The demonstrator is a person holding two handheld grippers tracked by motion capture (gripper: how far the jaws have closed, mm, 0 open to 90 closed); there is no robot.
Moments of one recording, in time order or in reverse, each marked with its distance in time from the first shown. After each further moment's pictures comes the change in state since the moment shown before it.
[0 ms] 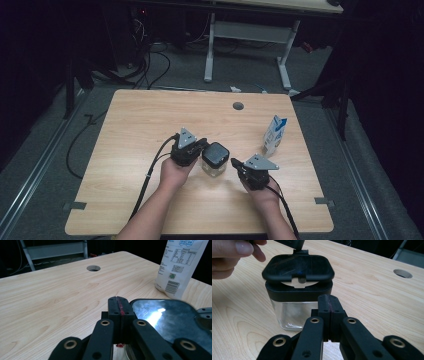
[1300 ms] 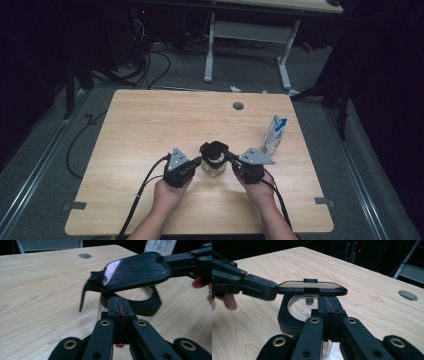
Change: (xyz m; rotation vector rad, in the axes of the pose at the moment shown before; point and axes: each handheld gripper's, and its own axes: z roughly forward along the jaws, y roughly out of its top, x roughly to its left) left arm -0.026 -0.038 -0.042 -0.004 -0.037 -0.047; right arm 0.006 0.026 0.006 -0.076 0.032 -0.027
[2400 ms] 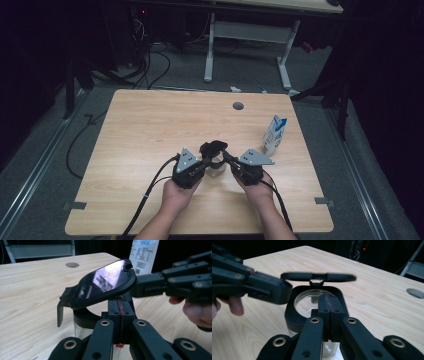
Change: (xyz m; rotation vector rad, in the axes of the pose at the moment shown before) left arm -0.019 0.011 0.008 -0.042 -0.048 0.006; right arm 0.003 -0.003 0.001 0.007 0.034 0.013
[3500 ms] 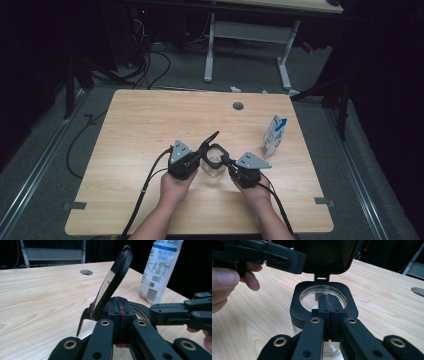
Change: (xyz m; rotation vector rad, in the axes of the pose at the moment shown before) left arm 0.021 0.011 0.002 -0.047 0.061 -0.066; right arm 0.007 -0.008 0.004 -0.008 0.003 -0.005
